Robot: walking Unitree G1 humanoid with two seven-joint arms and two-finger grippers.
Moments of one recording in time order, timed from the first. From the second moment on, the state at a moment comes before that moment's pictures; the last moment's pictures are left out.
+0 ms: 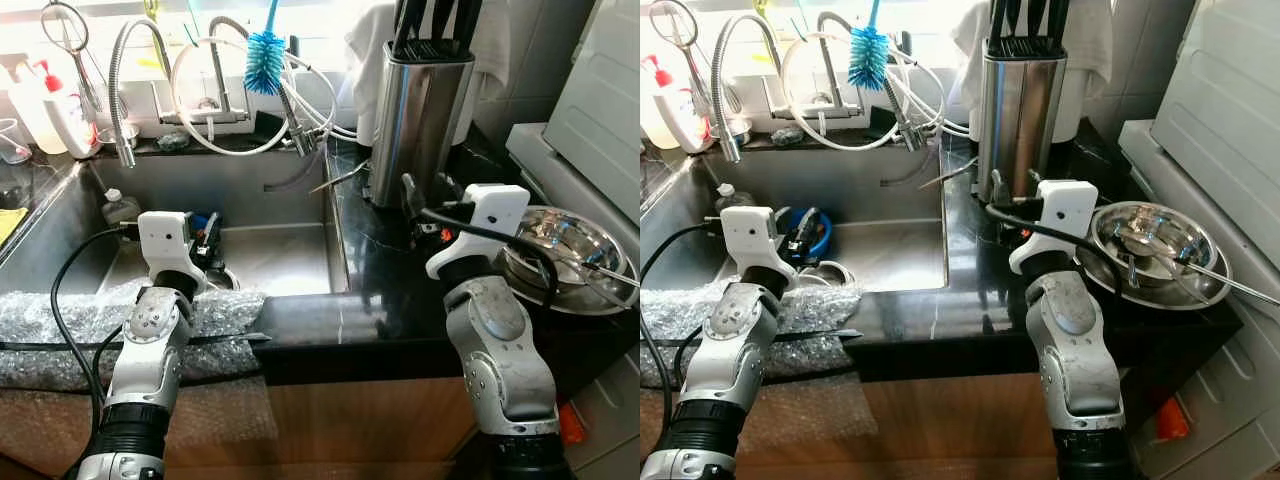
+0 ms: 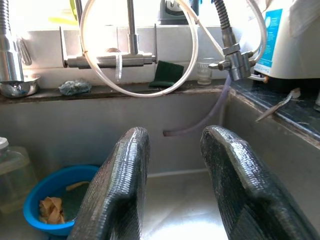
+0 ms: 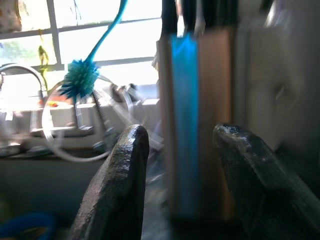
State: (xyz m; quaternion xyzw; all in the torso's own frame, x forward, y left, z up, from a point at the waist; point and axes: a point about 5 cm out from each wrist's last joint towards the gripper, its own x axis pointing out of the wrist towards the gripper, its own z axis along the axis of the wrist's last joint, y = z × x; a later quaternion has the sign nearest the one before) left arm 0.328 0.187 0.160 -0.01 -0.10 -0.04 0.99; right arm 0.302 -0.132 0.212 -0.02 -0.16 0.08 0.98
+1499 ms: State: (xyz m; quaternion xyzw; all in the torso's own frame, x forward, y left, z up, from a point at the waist) left arm 0.329 0.180 0.153 -0.02 -0.09 -0.05 0.99; right arm 0.220 -0.175 0.169 -0.24 -0.15 -0.12 0.95
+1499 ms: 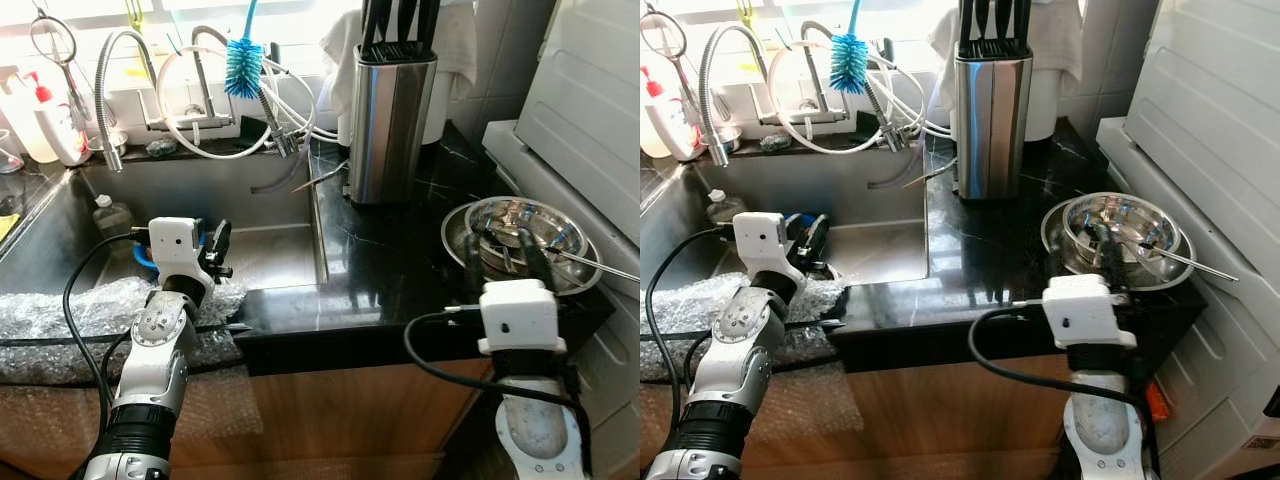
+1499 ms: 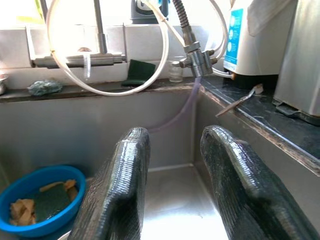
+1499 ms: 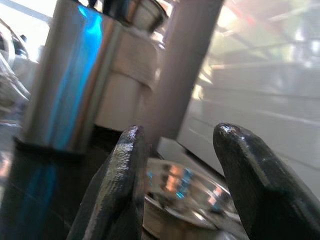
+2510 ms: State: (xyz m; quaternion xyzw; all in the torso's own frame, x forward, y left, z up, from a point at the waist) left arm 0.330 0.177 0.153 -0.02 -0.09 -0.06 0.99; right arm 0.229 -0.173 0.176 -0.23 -0.17 -0.10 0.95
